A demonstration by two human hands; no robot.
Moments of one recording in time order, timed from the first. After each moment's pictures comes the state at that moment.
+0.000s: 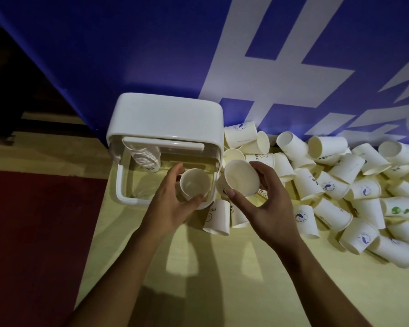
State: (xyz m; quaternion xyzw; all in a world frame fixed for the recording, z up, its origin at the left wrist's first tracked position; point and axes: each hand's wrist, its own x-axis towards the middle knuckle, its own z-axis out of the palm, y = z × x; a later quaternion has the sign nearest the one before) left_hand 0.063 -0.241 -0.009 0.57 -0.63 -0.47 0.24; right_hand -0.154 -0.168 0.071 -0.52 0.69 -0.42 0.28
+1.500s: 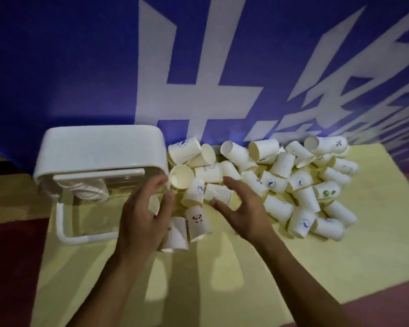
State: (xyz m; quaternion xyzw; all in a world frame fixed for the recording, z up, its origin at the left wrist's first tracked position) left_hand -0.003 -0.231 0.067 0.48 -0.70 -0.39 0.37; right_hand -0.234 -0.154 0.057 -0.51 0.78 -0.29 0.22
